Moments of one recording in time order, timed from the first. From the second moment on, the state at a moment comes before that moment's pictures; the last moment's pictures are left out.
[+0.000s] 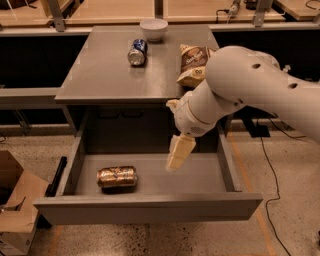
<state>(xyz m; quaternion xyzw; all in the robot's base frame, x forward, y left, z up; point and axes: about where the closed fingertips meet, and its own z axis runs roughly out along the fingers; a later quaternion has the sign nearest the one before) 0.527 -0.031 0.817 -0.69 0.67 0.06 0.27</state>
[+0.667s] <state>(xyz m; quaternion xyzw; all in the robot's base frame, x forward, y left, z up) 0.560 0.053 0.743 -0.70 0.65 0.12 0.29</state>
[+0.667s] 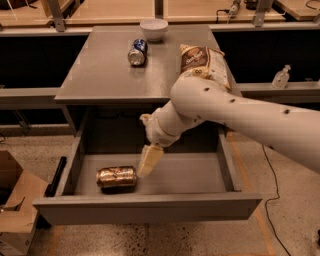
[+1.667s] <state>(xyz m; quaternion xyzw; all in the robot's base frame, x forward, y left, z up) 0.558 0.126 0.653 -0.67 0.66 0.21 0.27</state>
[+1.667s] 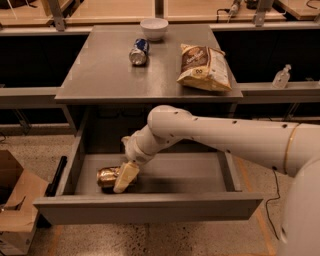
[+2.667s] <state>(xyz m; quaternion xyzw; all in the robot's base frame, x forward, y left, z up) 0.549 0.144 0.612 -0.63 0.68 0.26 0.27</state>
